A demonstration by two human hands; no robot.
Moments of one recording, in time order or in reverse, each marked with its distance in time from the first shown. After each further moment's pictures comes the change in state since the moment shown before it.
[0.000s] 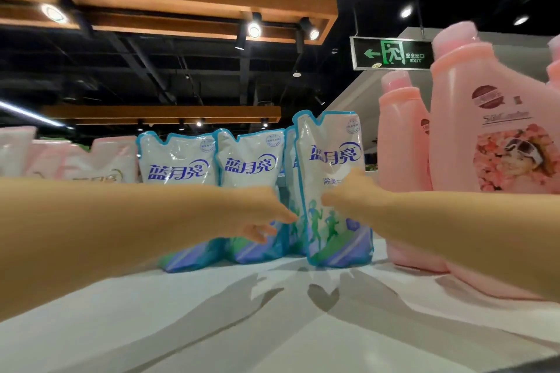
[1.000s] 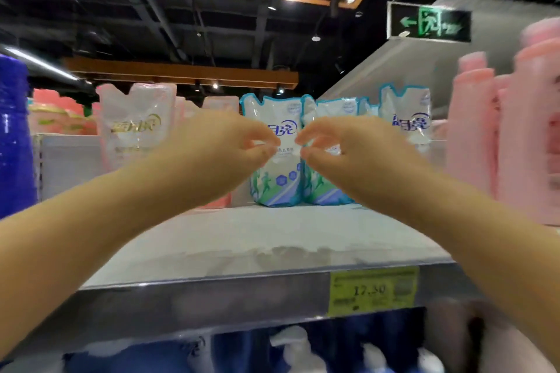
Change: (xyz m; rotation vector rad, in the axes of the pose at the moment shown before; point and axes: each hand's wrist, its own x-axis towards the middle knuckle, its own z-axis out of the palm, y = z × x) left_hand -0.209 -0.094 -0.144 0.647 0.466 0.440; right_hand -0.205 -0.129 0.084 -0.414 0.118 -0.699
